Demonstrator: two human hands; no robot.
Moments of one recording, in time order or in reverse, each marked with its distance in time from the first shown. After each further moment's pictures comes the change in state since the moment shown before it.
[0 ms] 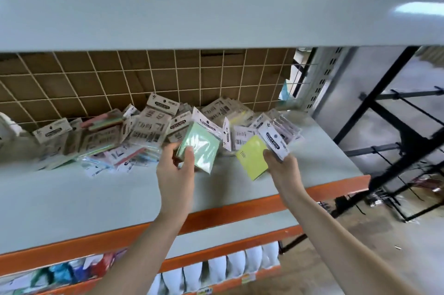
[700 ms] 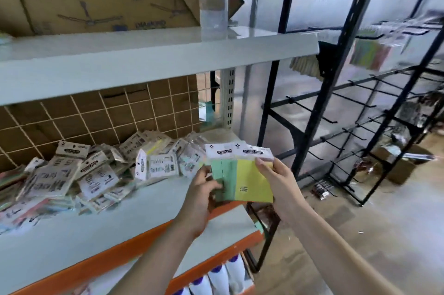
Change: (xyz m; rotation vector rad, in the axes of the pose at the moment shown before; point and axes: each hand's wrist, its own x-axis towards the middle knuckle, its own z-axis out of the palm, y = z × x) left_hand -0.114 0.074 0.171 -0.377 -0.738 -0.523; right_hand -0.036 -0.014 -0.192 0.403 0.114 0.090
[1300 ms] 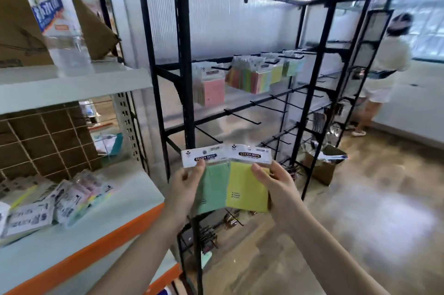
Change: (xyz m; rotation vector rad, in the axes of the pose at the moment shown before) left_hand 0.014 -0.031 0.239 0.378 -0.001 0.265; right_hand -0.034 -0.103 -0.244 0.068 0.083 -0.185
